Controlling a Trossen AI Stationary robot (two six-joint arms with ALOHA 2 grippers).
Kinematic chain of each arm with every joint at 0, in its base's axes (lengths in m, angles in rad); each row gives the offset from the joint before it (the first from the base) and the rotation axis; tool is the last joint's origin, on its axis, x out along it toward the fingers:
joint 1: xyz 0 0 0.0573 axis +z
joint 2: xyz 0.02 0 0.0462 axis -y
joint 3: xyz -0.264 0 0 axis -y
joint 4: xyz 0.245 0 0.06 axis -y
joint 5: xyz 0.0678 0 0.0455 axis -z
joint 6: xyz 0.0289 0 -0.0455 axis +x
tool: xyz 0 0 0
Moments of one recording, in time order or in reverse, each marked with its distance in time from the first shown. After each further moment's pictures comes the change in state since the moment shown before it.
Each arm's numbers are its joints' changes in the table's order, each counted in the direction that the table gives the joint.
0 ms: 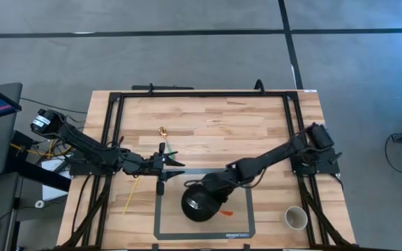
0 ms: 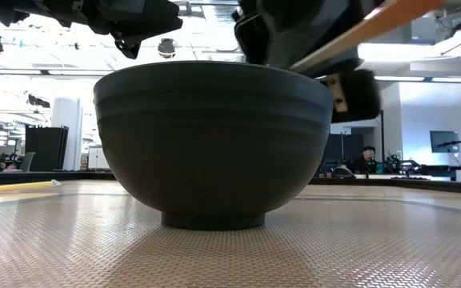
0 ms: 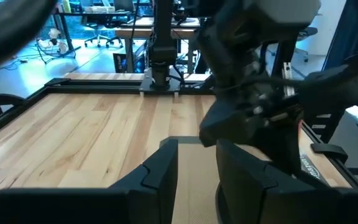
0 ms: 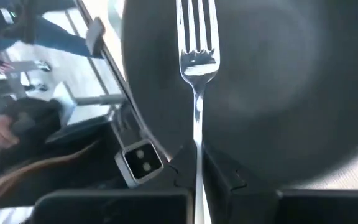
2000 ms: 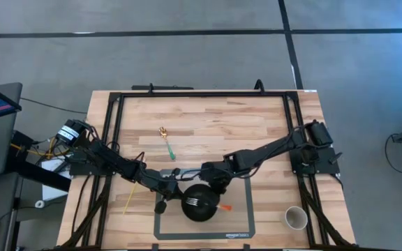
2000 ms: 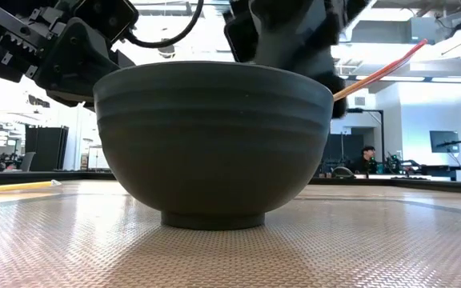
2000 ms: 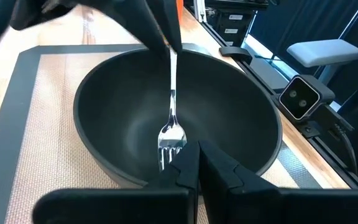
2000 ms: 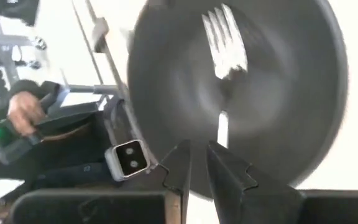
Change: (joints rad) left arm -0.040 -0.416 0.004 0.189 0.385 -0.105; right arm -0.083 0.012 0.034 -0.076 -0.074 -0.213
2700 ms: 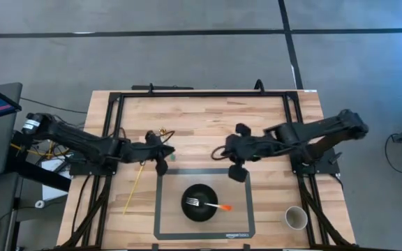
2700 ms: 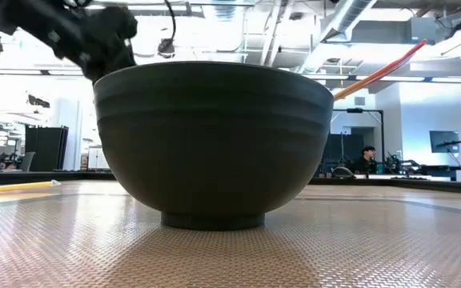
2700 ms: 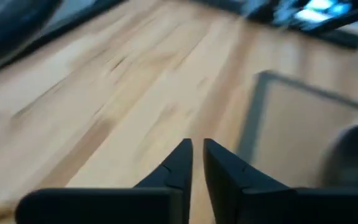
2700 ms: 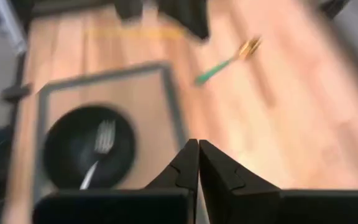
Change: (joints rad) left arm 0.243 0.565 0.000 -0.758 -0.461 -0.260; right arm 0.008 0.427 0.170 -0.513 0.748 -0.596
